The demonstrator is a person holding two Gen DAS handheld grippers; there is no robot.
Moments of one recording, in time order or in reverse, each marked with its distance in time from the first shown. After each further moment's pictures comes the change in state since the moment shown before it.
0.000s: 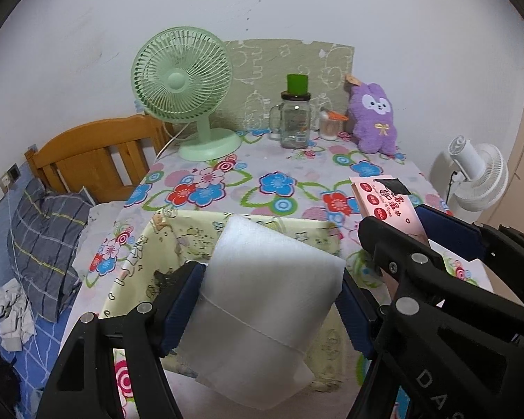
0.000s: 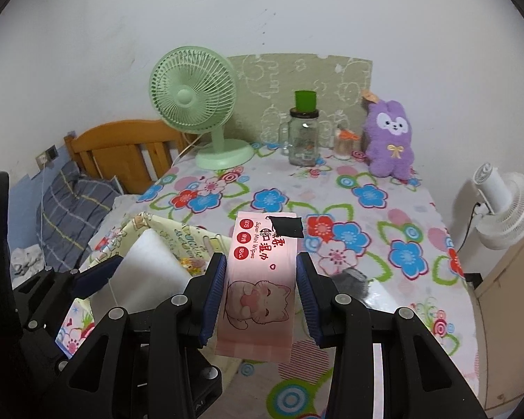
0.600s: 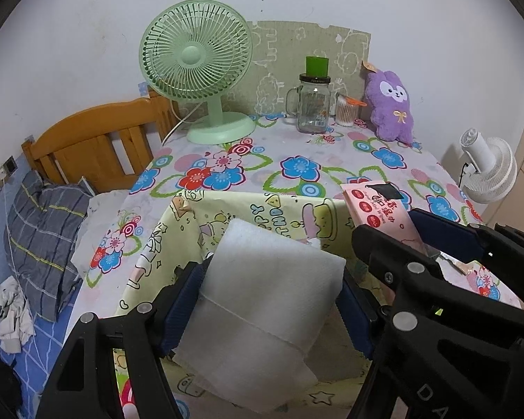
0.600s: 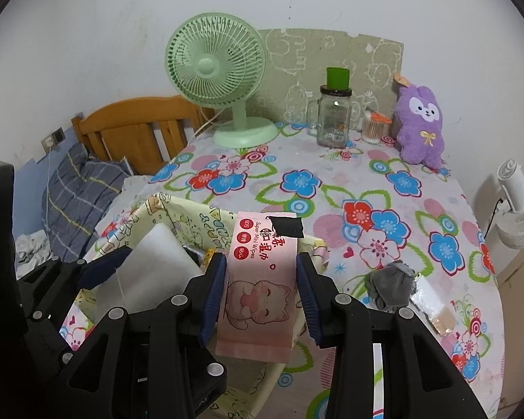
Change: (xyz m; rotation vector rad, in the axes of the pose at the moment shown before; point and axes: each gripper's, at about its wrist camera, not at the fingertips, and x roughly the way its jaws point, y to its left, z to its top) left arm 0.031 0.040 -0.010 0.002 0.041 -0.011; right arm 0.045 0.037 -0.004 -0.029 0.075 0.034
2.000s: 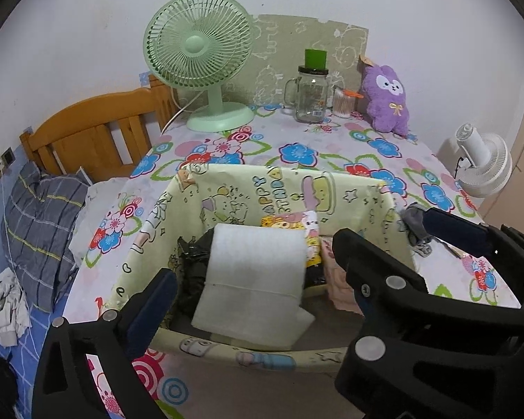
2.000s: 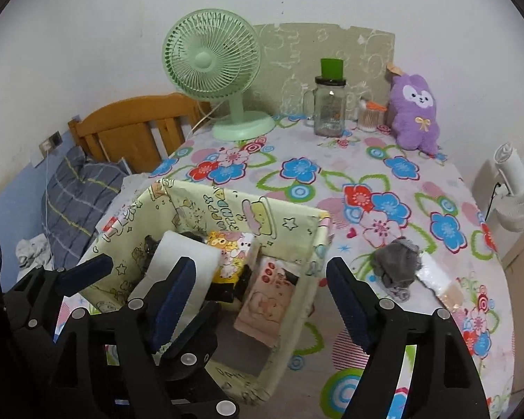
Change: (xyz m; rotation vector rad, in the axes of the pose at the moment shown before) left arm -0.011 0.003 -0.019 -0.005 0.014 -0.025; right arm -0.008 0.002 -0.019 0.043 -0.002 -0.003
